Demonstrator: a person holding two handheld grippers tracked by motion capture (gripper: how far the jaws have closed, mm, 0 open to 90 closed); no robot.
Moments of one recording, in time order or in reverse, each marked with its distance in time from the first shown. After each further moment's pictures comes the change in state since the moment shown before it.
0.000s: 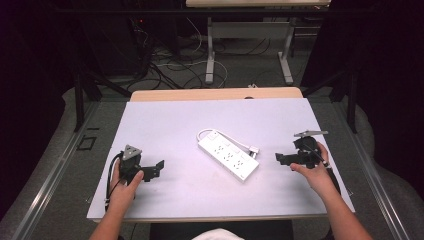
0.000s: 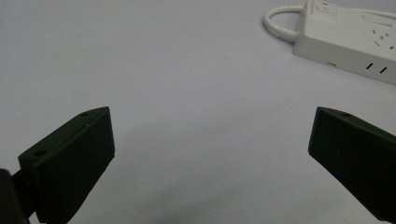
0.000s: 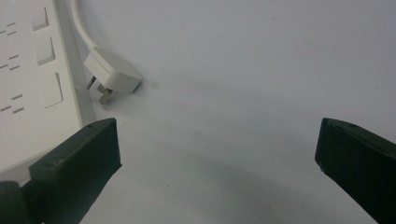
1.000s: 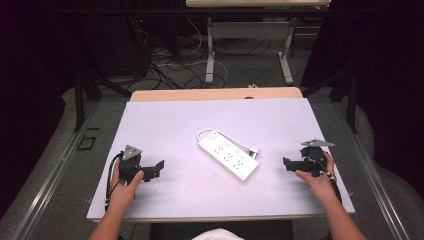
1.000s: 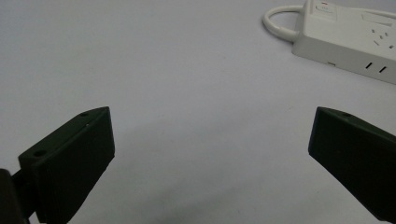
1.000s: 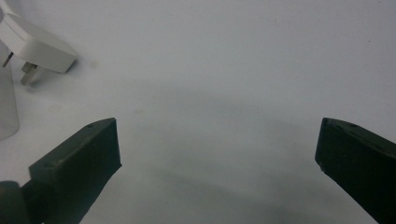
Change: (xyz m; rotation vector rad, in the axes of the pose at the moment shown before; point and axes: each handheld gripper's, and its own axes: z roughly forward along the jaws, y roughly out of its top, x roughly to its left) left arm 0.000 0.000 -0.001 0.007 -0.005 0.002; right arm -0.023 -0.036 0.012 -0.072 -0.097 0.010
